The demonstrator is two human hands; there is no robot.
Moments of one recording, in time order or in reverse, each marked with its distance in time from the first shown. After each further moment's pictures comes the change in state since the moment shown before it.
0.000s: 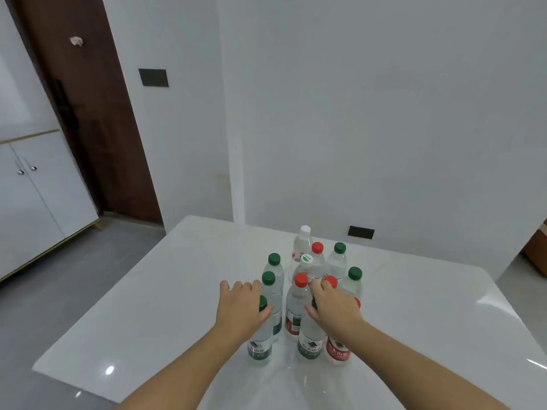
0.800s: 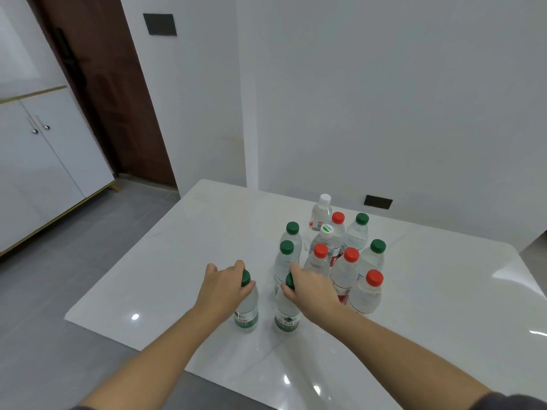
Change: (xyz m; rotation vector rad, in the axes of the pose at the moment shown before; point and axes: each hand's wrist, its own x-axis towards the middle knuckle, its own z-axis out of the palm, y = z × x) left_hand -0.023 -0.064 0.025 -0.224 0.039 0.000; right_hand 0.011 -0.077 0.023 0.166 -0.102 -0.073
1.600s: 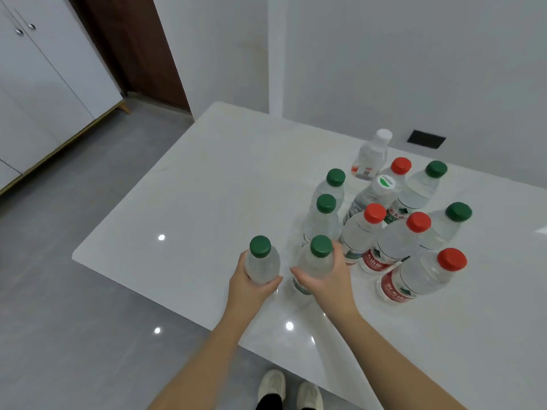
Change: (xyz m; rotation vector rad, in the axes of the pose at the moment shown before) left_hand -0.024 -0.016 0.139 -1.147 0.000 -0.580; right_hand 0.006 -0.005 0.098 1.128 0.203 0.258
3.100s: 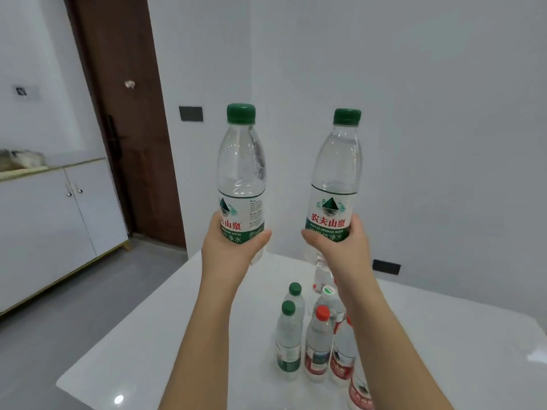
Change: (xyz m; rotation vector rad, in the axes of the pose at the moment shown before) left_hand -0.092 0.312 -0.058 -0.334 0.190 0.601; right_hand -0.034 -0.279 -0.114 0.323 0.191 -0.354
